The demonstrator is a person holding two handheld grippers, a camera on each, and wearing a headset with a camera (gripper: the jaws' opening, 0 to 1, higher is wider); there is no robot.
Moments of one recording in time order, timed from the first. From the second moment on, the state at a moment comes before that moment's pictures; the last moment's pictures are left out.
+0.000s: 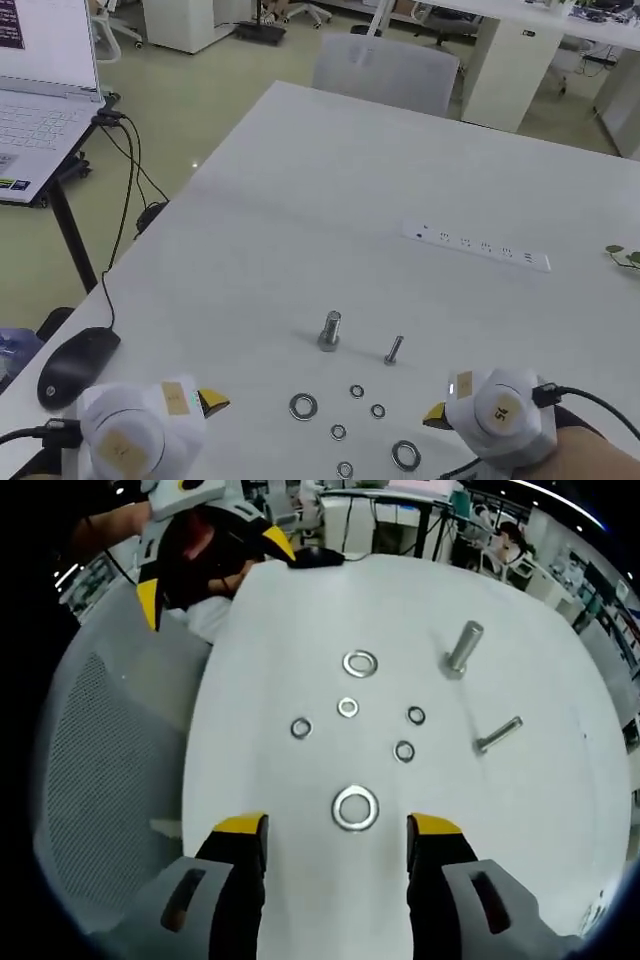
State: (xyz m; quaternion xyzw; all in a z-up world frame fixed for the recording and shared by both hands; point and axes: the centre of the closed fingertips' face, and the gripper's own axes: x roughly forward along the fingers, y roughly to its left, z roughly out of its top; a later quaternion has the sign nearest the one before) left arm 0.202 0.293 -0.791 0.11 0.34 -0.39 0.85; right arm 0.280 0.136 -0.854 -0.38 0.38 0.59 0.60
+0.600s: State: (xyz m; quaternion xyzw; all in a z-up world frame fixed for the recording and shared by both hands) left arm 0.206 0.305 -0.790 0.11 0.33 -0.38 0.86; right arm 0.288 0.142 -0.867 -0.39 0.39 0.59 0.59
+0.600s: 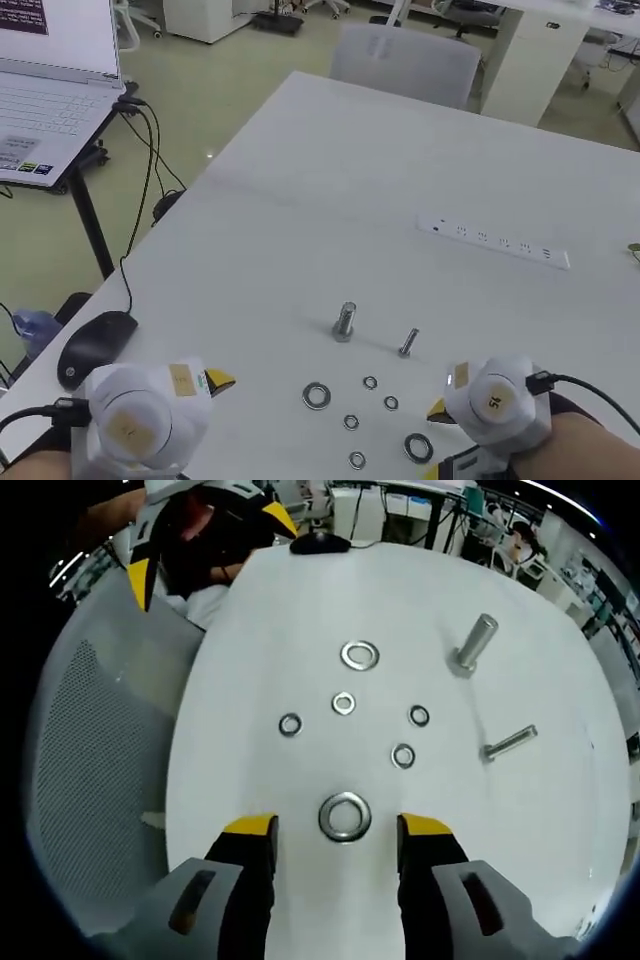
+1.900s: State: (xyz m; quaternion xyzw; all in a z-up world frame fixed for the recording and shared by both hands) left arm 0.210 0.322 -0.804 0.11 0.33 -0.37 0.86; right arm 0.290 0.143 -0.879 -0.44 0.39 0.60 0.54
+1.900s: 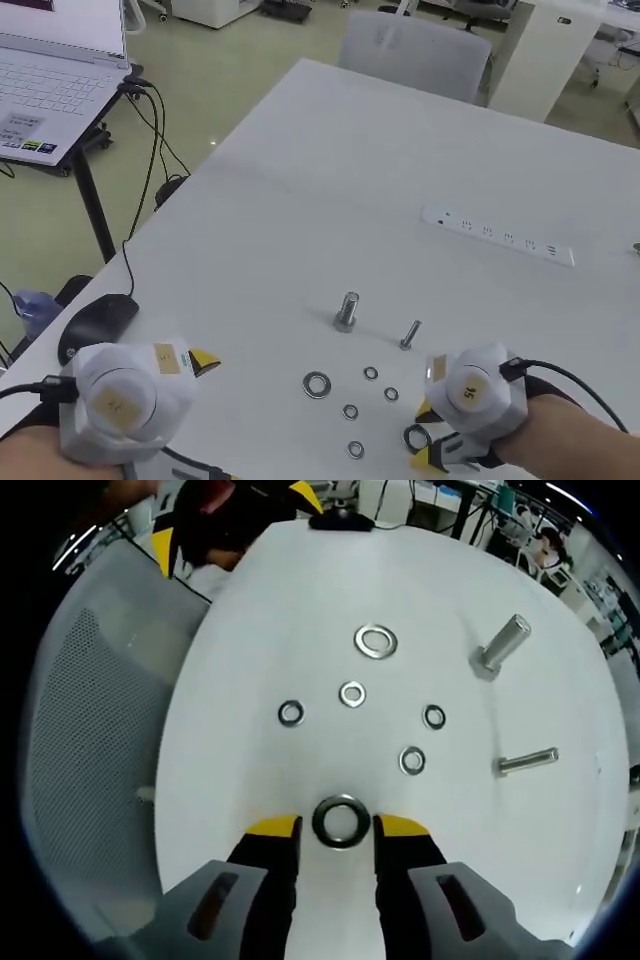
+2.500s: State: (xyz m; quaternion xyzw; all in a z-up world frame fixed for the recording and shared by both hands) left arm 0.201 0.320 -0.801 0.11 0.34 -0.36 0.86; right arm 0.297 0.142 -0.880 -0.48 0.40 0.60 0.50
